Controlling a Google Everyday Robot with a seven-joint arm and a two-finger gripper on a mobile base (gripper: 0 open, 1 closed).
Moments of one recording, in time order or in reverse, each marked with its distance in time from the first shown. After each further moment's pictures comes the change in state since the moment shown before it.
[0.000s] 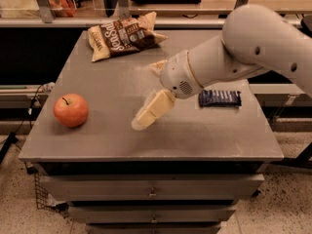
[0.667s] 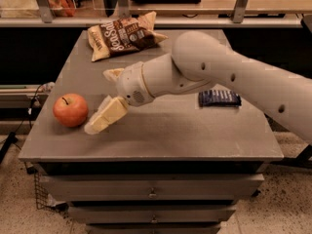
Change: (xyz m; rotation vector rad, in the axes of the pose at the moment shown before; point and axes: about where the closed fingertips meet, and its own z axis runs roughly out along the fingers) arm -0.051 0.012 0.098 -0.085 -0.184 -0.033
